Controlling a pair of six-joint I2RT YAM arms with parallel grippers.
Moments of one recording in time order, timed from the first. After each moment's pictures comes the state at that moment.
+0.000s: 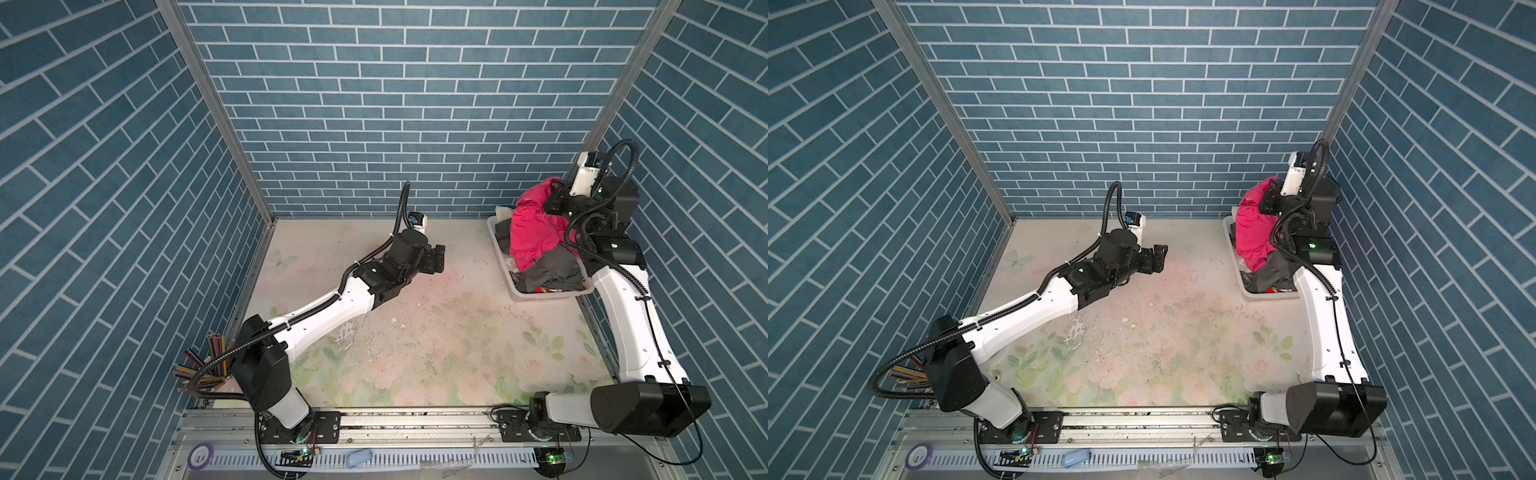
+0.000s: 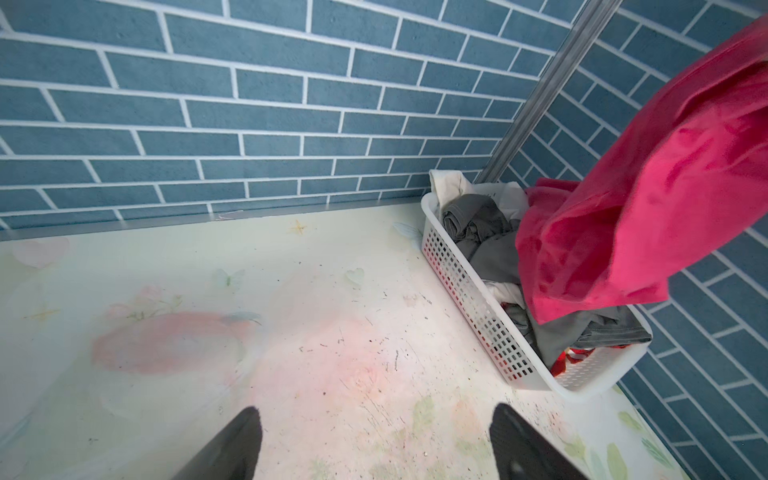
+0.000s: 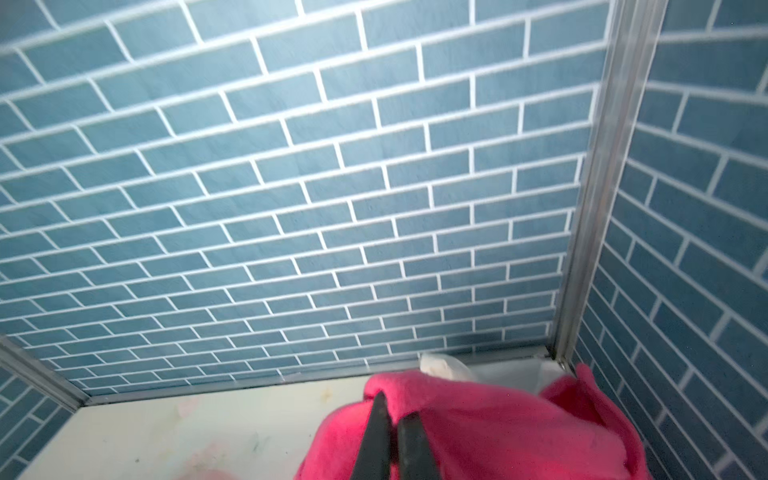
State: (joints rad) left arm -0.82 1.57 1.37 -0.20 -0.25 -0.44; right arm 0.00 1.34 1.57 -0.27 -0.17 0.16
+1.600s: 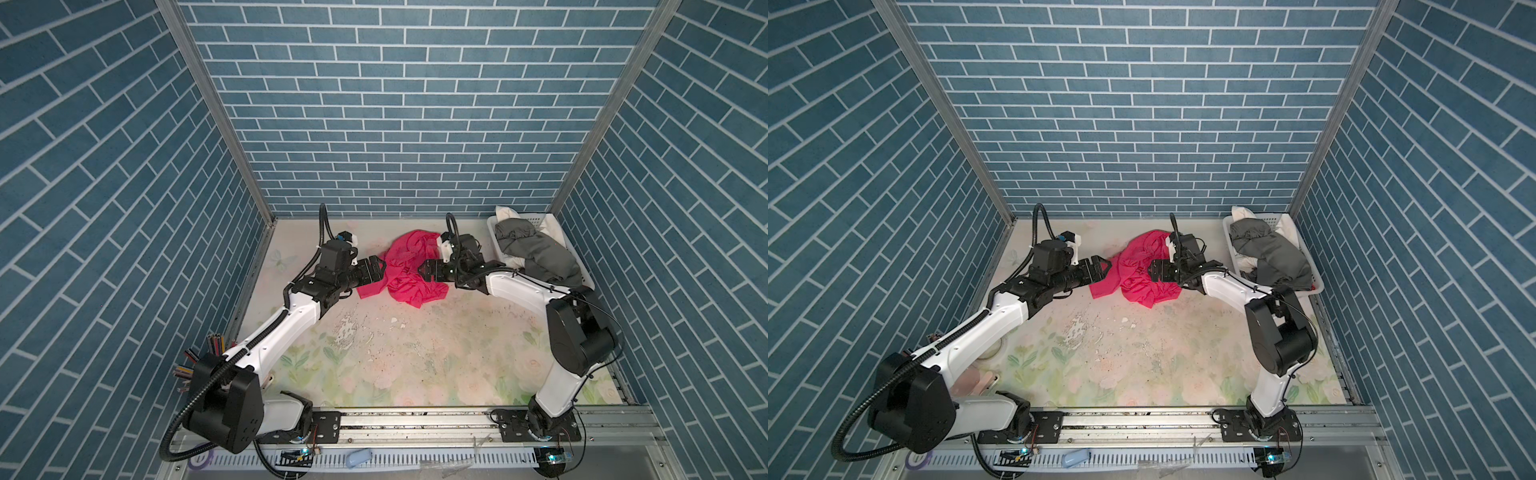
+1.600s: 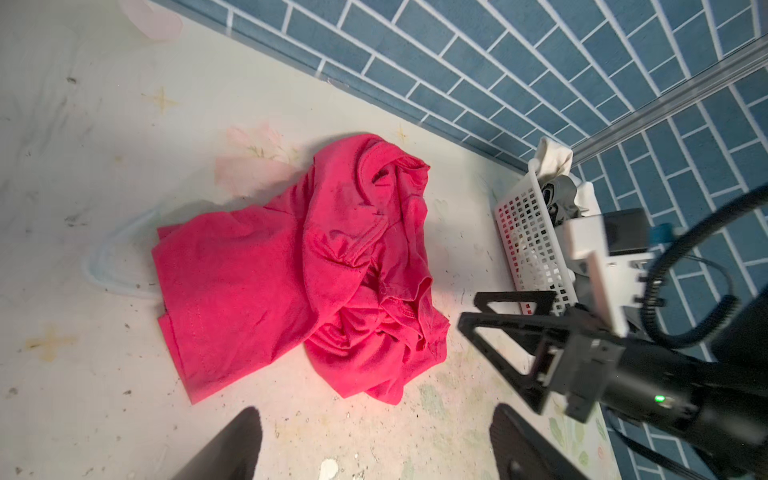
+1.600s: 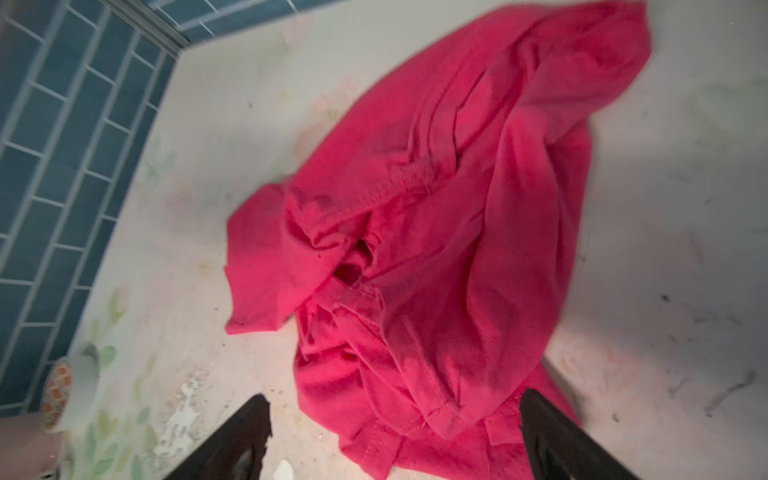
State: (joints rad) left arm -0.38 1.32 0.96 -0.22 0.22 -0.62; right arm 0.56 1.82 1.19 -0.16 -0.20 0.42
